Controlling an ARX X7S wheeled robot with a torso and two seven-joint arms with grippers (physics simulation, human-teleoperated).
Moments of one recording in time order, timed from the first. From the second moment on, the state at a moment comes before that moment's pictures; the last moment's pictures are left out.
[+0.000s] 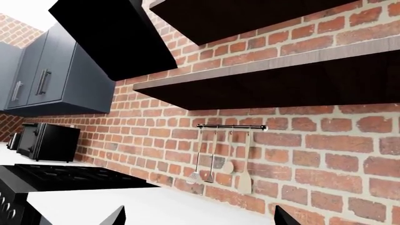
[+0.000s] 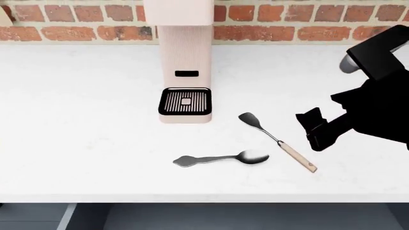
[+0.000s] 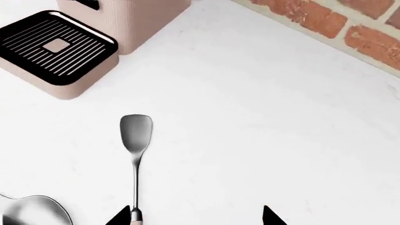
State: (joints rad) left arm 0.77 -0.09 -0.91 1.04 -0.66 0.11 -0.34; right arm 1.40 0.96 -0.62 -0.18 1.53 1.42 0.33
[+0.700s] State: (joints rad) left arm 0.77 -0.09 -0.91 1.04 -0.65 0.12 -0.35; right arm 1.30 0.98 -0.69 -0.22 1.47 1.36 0.27
